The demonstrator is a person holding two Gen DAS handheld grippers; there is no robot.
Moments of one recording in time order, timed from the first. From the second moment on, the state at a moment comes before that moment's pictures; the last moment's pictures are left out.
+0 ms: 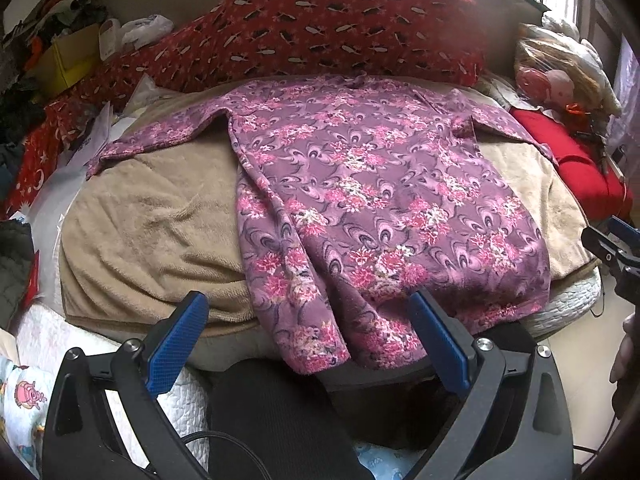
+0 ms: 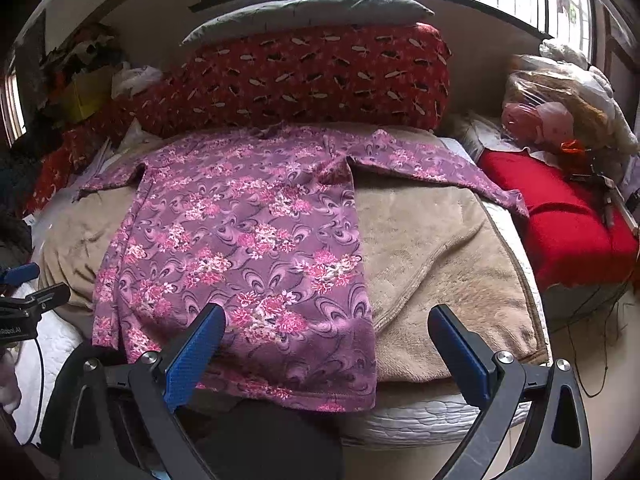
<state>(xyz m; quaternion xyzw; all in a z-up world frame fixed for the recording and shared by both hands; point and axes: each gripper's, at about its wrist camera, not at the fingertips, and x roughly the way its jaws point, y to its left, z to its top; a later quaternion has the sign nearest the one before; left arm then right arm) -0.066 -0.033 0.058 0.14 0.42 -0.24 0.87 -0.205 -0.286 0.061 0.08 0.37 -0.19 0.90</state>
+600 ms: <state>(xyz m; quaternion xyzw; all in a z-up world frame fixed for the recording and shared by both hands) -0.065 -0.037 0.052 0.14 0.43 -0.24 0.86 -0.213 -0.287 0.061 0.09 0.36 -0.20 0.91</state>
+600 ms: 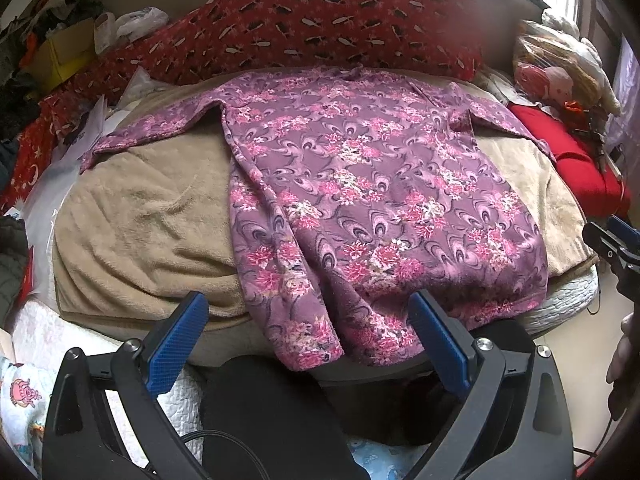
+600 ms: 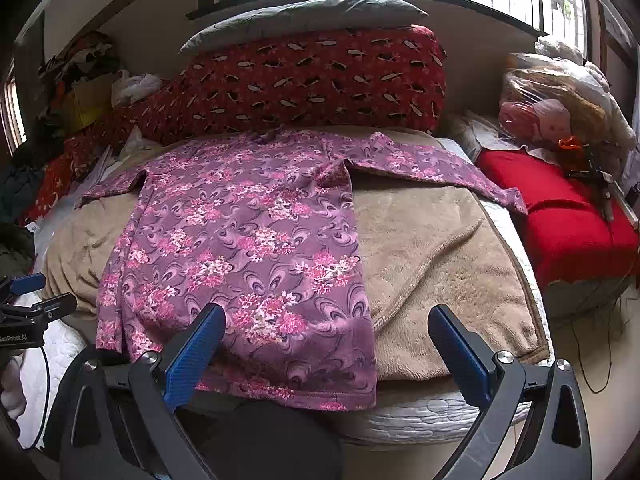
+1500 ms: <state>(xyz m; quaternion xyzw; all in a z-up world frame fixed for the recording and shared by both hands) -0.001 -0.037 -0.042 0.12 0.61 -0.19 0.76 -0.177 -0.347 -0.057 0.18 0.50 -0.19 0.82</state>
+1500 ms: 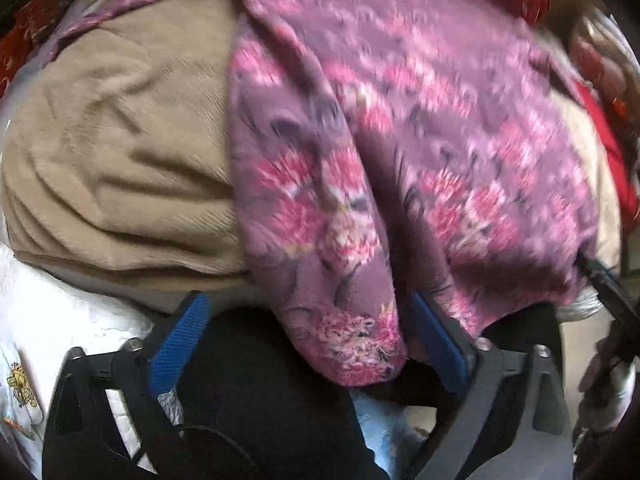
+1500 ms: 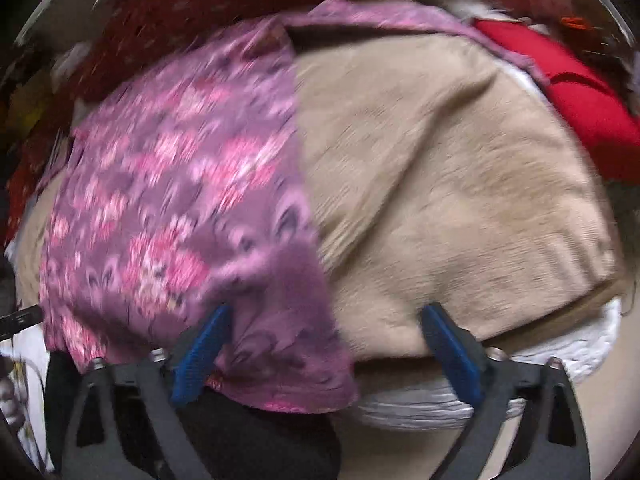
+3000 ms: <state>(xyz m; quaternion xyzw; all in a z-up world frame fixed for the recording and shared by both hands) 0.088 -0.022 0.020 0.02 0.60 -0.21 0.77 -0.186 -0.559 0.014 0.42 0.29 -0.26 0.82</state>
